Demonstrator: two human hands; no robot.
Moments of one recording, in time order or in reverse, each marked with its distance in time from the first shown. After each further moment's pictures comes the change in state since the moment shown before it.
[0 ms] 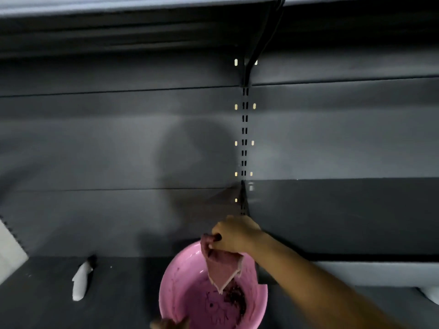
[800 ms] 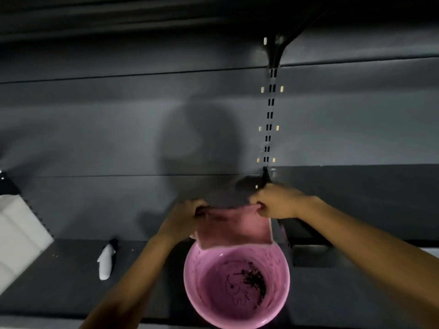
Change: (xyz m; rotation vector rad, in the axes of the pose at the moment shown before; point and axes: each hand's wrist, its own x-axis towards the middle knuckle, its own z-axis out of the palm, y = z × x) left_hand 0.003 0.086 -0.135 0.089 0.009 1.046; right_hand 0.004 0.029 -0.035 -0.101 0.089 -0.034
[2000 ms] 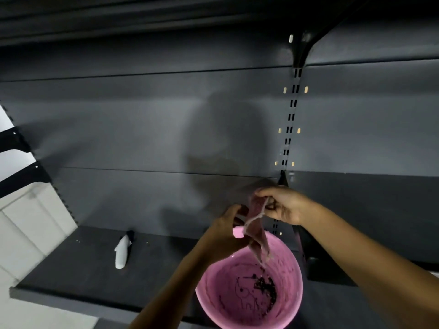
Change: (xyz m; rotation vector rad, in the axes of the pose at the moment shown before) left_hand -0.020 0.032 0.050 -0.273 -0.075 0.047; right_hand 0.021 -0.020 0.008 1.789 0.011 0.645
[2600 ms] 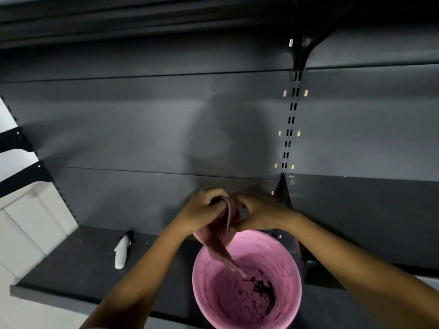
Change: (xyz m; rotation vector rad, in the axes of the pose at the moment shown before) left_hand 0.022 0.011 -0.061 0.137 0.114 0.011; right_hand -0.002 0.010 0.025 -1.204 -0.278 -0.526
